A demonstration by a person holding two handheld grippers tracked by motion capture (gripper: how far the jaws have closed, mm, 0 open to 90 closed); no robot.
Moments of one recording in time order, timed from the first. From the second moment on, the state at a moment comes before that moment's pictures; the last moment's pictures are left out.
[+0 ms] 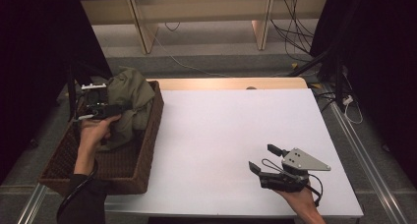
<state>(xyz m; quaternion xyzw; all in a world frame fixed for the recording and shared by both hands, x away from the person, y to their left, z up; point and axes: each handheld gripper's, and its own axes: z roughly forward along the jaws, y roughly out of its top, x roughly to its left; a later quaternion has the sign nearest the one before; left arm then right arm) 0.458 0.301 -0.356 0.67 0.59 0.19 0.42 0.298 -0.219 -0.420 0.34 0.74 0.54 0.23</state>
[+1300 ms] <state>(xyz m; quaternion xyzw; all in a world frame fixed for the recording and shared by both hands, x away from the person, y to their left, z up) 0.445 0.288 -0.327 0.65 0.55 0.18 0.49 0.297 -0.219 -0.419 0.34 0.74 0.53 0.23</state>
